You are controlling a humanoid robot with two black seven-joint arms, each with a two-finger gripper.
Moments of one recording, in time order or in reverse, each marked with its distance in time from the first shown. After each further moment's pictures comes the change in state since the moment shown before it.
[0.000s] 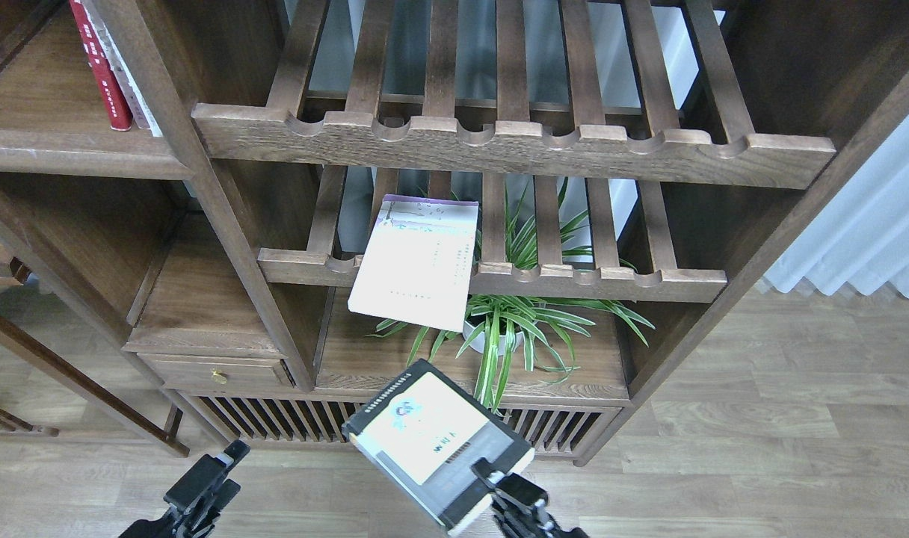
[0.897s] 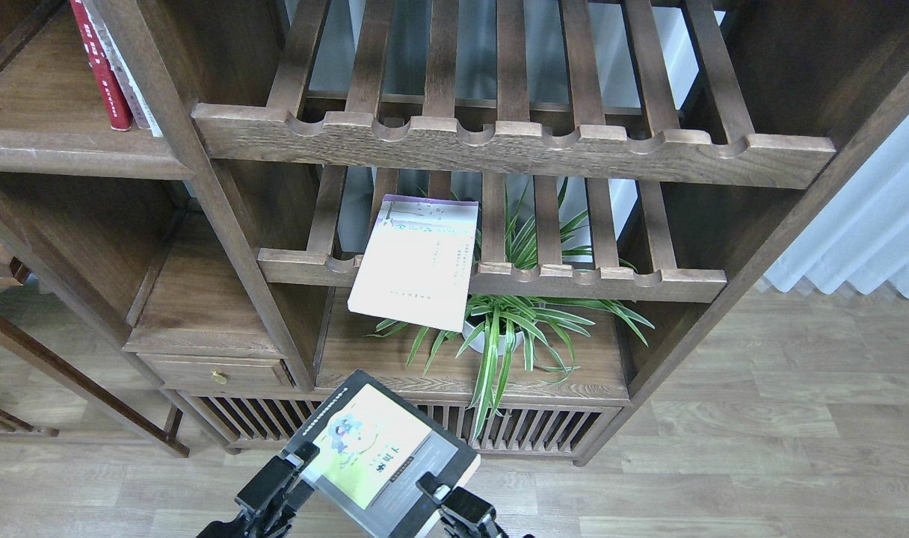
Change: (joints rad) left arm -0.041 -0.119 0.125 -0.016 0.009 0.000 -0.006; right arm 0.019 0.003 -0.102 -0.001 -0.058 0.000 -0.003
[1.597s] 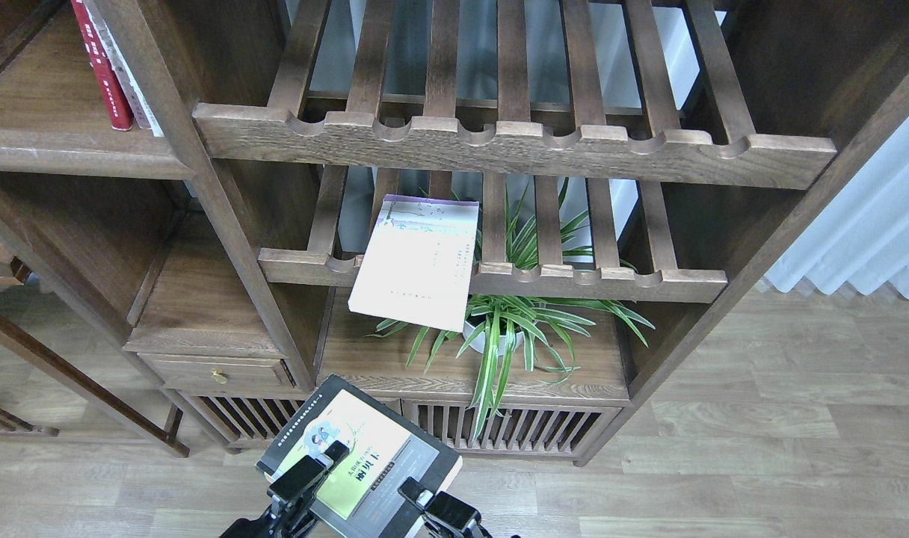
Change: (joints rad) left arm -0.036 -0.022 0.030 0.005 -0.009 0.000 -0.004; right arm 0.006 0.000 0.007 0.000 -0.002 0.000 0.000
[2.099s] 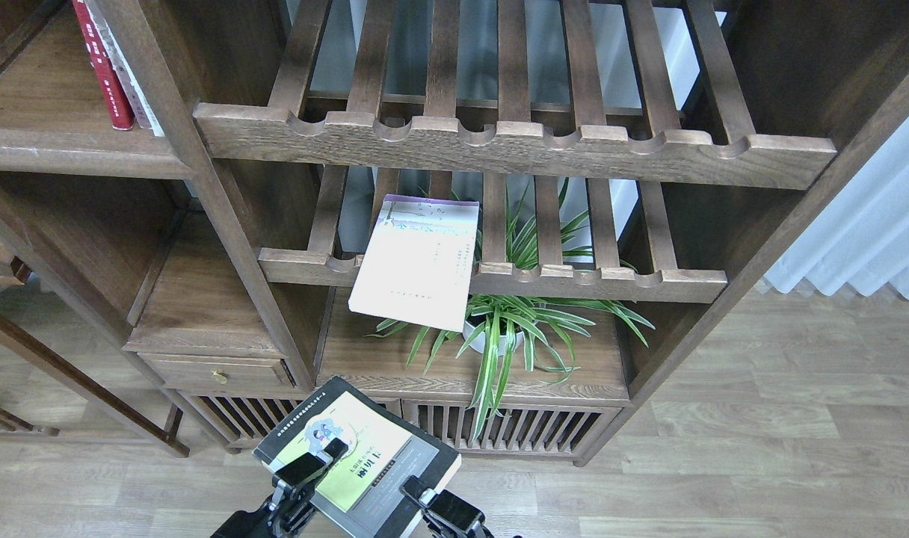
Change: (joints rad) left arm -0.001 0.018 -0.030 0.009 -0.006 0.000 -0.024; right arm -0.004 0.000 0.002 -0.001 -0.042 0.000 -0.001
